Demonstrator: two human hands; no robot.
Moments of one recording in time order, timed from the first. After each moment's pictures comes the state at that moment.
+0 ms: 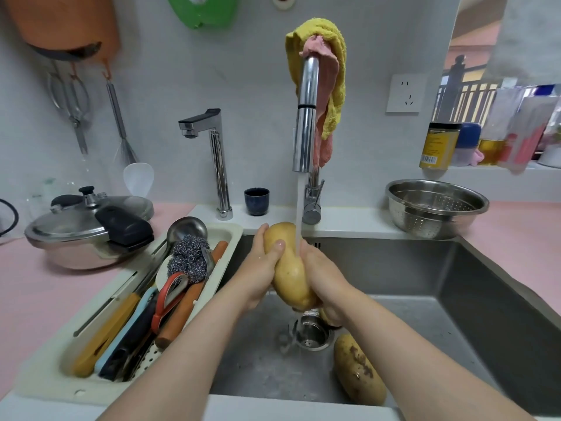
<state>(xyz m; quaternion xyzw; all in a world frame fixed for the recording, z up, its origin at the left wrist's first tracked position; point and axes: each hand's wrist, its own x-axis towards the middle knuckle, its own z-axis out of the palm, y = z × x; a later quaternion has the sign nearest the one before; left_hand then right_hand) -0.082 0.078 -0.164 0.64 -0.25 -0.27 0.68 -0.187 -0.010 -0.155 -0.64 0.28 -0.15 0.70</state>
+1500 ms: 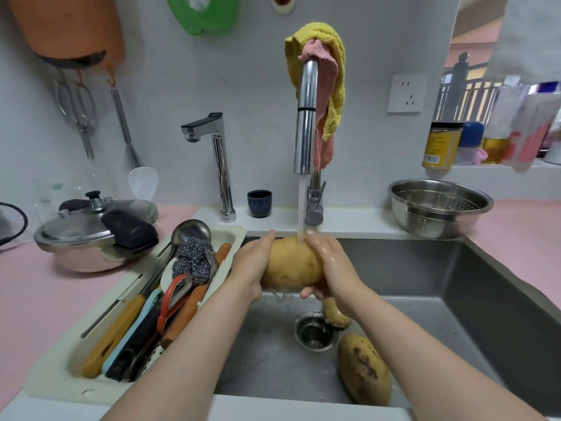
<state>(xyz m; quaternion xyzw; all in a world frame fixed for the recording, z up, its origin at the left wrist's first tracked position) -0.079 0.078 -0.145 0.67 -0.09 -0.23 0.70 -0.200 -0.022 -0.149 -0.64 0.25 -0.21 0.69</state>
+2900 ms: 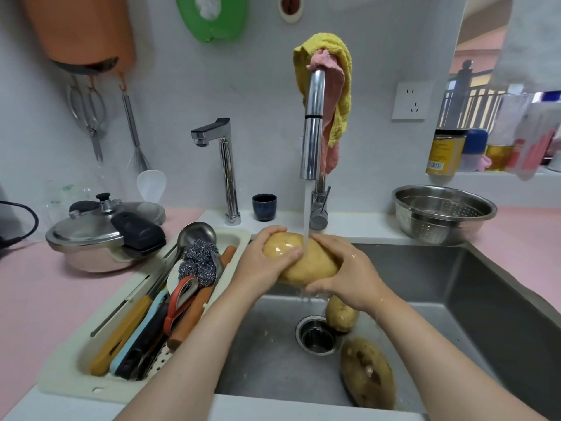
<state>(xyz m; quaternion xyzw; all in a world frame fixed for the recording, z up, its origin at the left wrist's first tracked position) -0.090 0.101 -0.140 0.70 -0.33 -0.09 0.62 -0.216 -0.050 -0.151 -0.88 0.14 -0.26 0.37</state>
